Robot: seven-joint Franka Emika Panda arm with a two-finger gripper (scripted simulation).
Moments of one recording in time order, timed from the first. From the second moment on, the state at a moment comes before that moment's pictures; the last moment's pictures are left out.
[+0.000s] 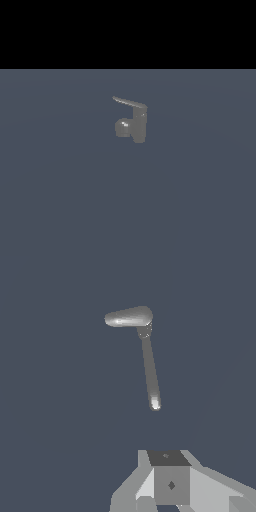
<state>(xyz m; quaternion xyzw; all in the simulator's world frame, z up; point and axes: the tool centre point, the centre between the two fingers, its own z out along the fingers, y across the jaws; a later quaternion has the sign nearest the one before) -0.151 0.008 0.476 -0.98 0.18 0.02 0.08</state>
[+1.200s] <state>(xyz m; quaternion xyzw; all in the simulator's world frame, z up) 0.016 0.015 0.357 -0.85 0.51 0.07 0.08</state>
